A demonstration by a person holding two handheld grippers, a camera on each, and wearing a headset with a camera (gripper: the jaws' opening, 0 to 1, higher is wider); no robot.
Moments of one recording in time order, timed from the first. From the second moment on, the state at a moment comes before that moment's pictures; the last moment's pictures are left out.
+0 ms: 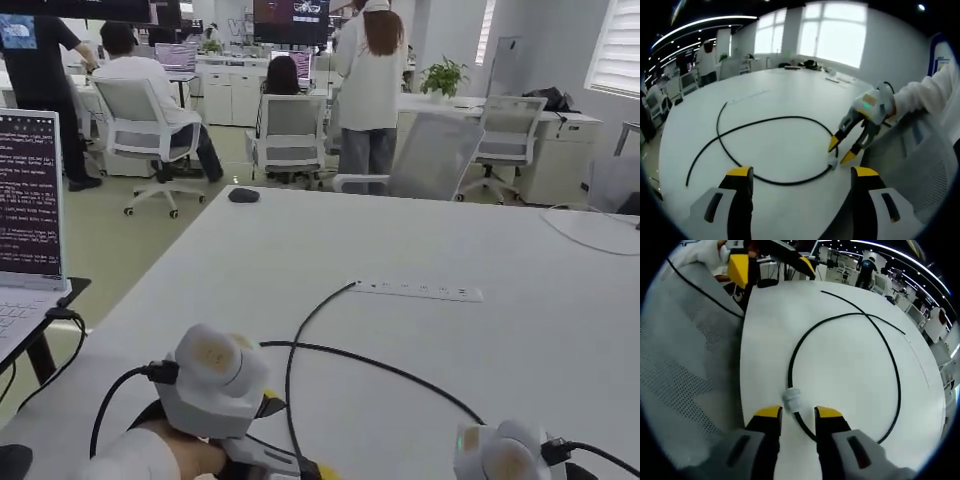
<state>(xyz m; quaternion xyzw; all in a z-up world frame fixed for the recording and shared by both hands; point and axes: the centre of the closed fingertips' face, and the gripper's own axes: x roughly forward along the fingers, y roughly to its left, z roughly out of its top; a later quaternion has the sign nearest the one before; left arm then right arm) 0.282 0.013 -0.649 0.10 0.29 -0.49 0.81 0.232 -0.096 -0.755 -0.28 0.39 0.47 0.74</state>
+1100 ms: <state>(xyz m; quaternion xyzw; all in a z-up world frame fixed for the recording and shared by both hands) 0.283 0.009 -0.644 0.09 0.28 -0.50 0.81 0.234 -0.084 -0.720 -0.30 0.37 0.49 0.73</state>
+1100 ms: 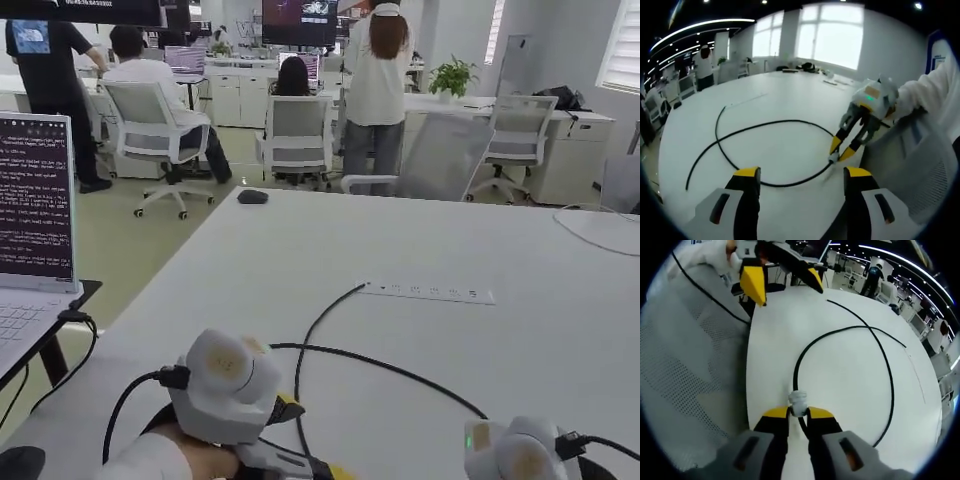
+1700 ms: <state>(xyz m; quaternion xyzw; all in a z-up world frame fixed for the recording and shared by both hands) 0.261 -0.023 -0.598 0.02 0.20 -0.58 0.79 0.231 -0.056 -0.623 -0.34 0.25 0.52 0.74</state>
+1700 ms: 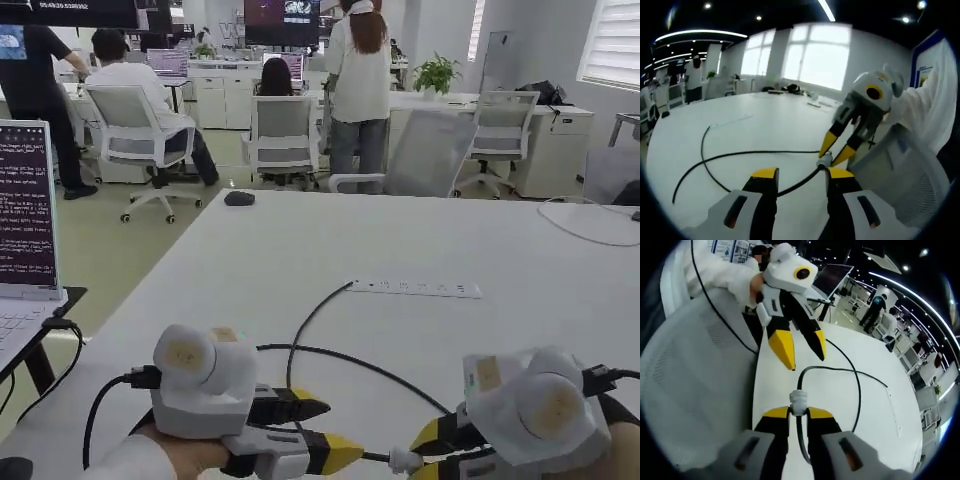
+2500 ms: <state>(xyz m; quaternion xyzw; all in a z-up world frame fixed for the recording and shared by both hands) 0.211 -0.054 -0.557 0.01 0.09 -0.69 0.71 0.206 -0.051 -0.559 -0.36 0.13 0.57 0.73</state>
